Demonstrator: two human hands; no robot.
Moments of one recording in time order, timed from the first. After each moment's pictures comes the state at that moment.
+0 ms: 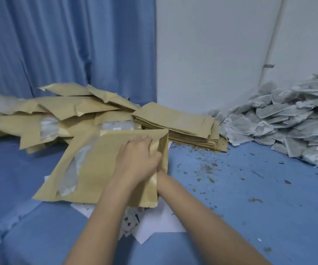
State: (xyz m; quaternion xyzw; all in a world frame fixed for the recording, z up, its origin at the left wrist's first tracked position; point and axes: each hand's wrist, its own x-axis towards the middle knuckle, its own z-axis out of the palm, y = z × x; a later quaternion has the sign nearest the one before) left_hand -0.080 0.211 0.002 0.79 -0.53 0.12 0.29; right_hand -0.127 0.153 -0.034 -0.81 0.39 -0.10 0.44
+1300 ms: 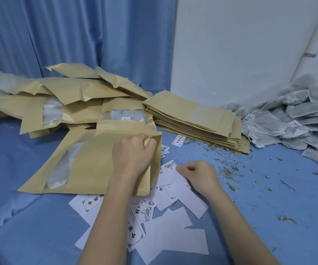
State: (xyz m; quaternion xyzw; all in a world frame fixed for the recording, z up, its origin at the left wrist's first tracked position) left_hand -0.021 0.178 -0.038 0.84 -0.39 0.14 0.36; right_hand -0.160 0.072 -0.084 -0.81 0.41 -0.22 0.37
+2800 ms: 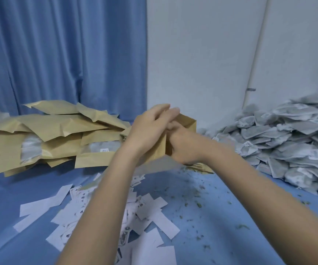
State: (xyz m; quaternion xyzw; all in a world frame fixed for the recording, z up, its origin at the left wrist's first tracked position) left_hand -0.096 0.162 0.102 0.59 -0.55 -0.12 0.58; right_hand -0.198 0.090 0.099 -0.98 0.16 -0.14 -0.02
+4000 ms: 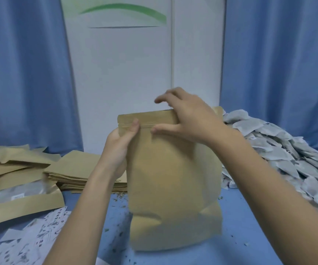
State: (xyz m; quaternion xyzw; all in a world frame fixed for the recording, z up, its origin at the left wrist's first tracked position) left_hand -0.201 0.102 0.123 0.30 -0.54 -0.37 0.69; right_hand -0.377 0.077 0.191 -0.86 0.32 -0.36 -0.16
